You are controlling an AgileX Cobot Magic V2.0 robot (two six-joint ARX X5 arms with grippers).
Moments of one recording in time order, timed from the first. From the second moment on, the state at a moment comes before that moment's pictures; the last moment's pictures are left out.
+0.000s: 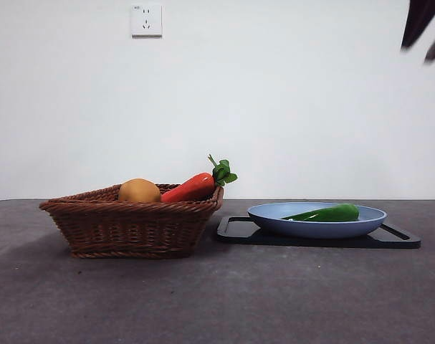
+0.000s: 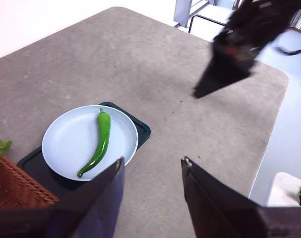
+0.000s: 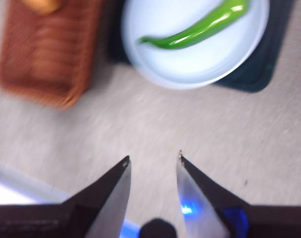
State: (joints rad) left arm -0.78 1.23 1.36 -0.58 0.21 0.01; right arm 0.11 1.29 1.42 -1.23 -0.39 -0.02
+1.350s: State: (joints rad) left arm -0.77 1.23 1.36 -0.60 0.21 0.01; right arm 0.25 1.07 1.42 -1.36 -0.42 -0.08
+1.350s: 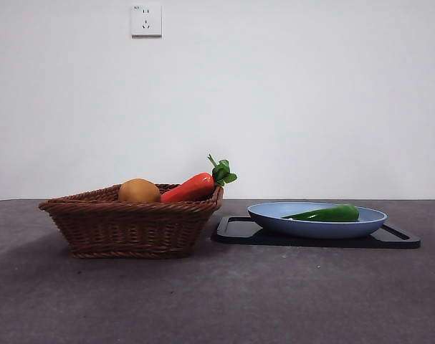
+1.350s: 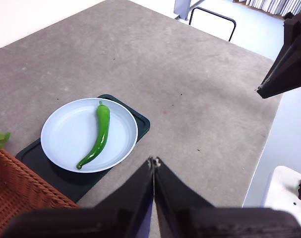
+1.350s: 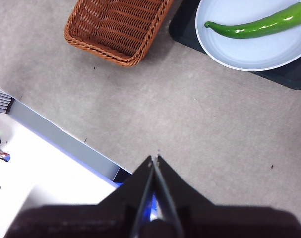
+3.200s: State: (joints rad) left arm 0.04 0.08 0.02 -0.01 0.08 -0.05; right arm 0.25 1.07 1.42 -1.36 -0.42 -0.08
